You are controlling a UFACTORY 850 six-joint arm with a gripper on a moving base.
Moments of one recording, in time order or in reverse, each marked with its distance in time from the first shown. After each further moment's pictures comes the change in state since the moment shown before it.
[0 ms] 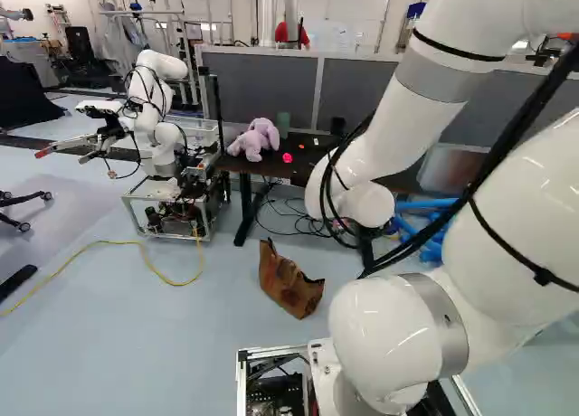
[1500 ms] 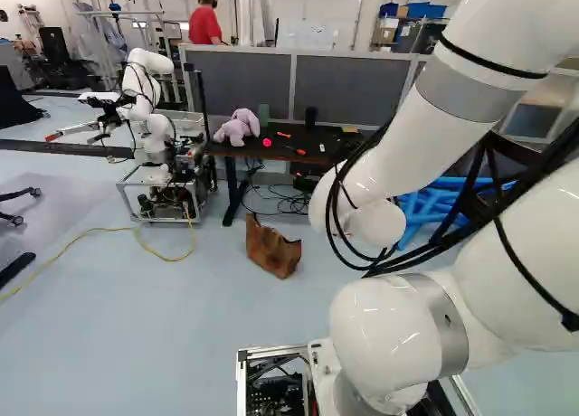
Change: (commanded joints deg) arm 0.0 8.1 7.1 1.6 3.5 0.0
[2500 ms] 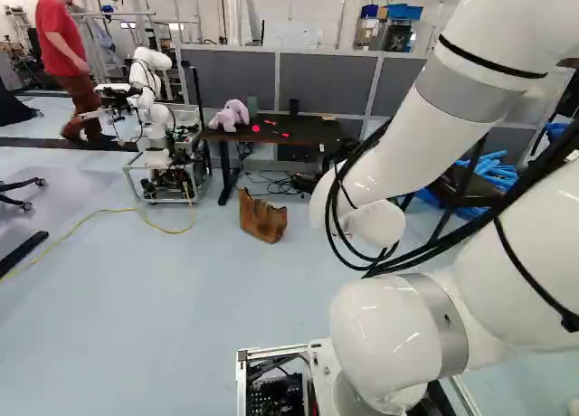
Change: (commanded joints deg) arm 0.0 0.0 0.0 0.0 0.0 0.0
